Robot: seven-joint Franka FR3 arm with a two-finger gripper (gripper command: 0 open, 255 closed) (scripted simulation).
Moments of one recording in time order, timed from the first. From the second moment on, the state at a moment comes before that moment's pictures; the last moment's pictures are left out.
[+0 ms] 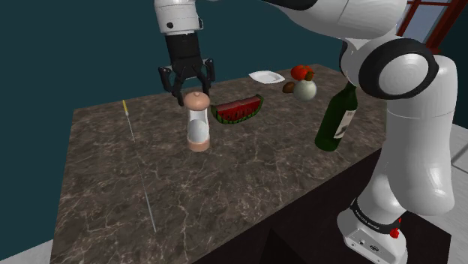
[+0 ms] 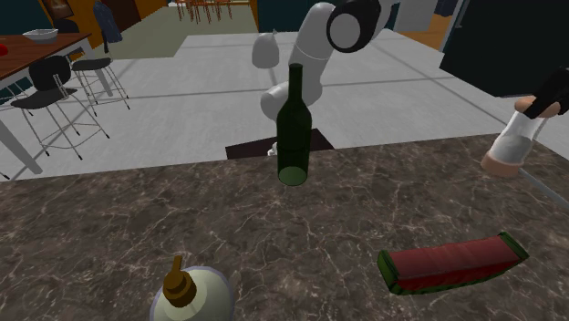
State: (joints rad) arm 0.42 0.41 0.24 -1.01 0.01 1.26 0.76
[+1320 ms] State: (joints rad) arm 0.44 0.40 0.25 -1.25 0.02 1.49 0.78
